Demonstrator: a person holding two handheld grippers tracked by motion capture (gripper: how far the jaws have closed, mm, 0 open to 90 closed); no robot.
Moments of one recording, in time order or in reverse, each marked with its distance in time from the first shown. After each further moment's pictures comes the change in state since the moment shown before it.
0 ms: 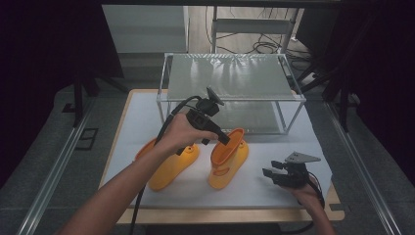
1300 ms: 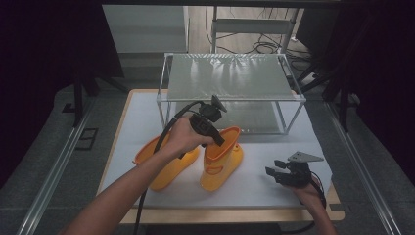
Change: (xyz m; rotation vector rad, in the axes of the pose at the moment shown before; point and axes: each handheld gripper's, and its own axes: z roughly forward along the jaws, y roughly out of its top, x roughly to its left) left arm -0.006 -0.011 -0.002 0.016 0.091 0.020; right arm -0.006 -0.002 -0.003 -0.004 -0.039 0.026
